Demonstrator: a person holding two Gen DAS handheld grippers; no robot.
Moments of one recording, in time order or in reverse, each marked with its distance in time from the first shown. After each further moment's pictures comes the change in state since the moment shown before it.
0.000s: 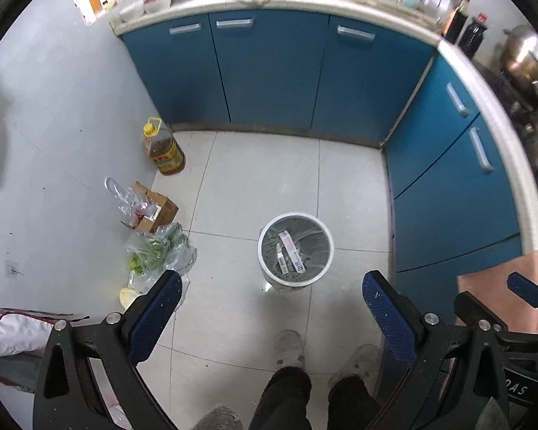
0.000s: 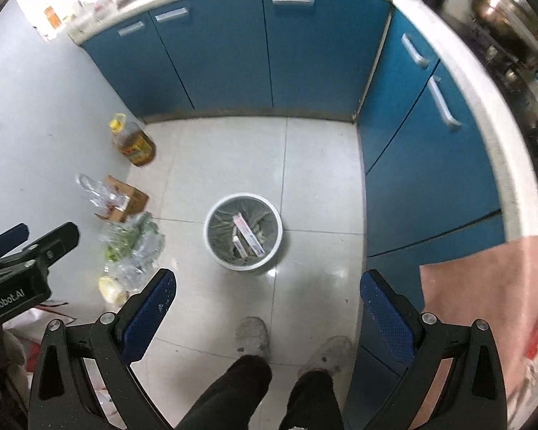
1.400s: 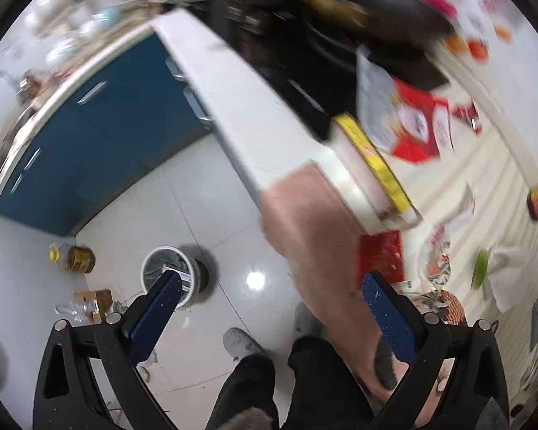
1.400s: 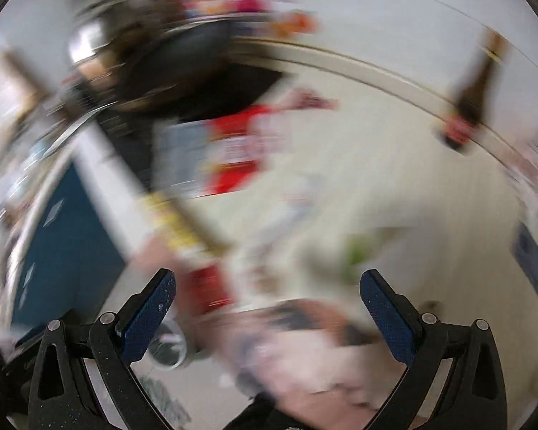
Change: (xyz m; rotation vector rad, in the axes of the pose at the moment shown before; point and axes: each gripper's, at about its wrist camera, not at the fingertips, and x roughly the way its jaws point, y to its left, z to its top) left arm -0.081 -0.459 -0.063 0.680 0.103 -0.161; right arm -0.208 -0.466 -0.242 1.081 -0.161 -0.302
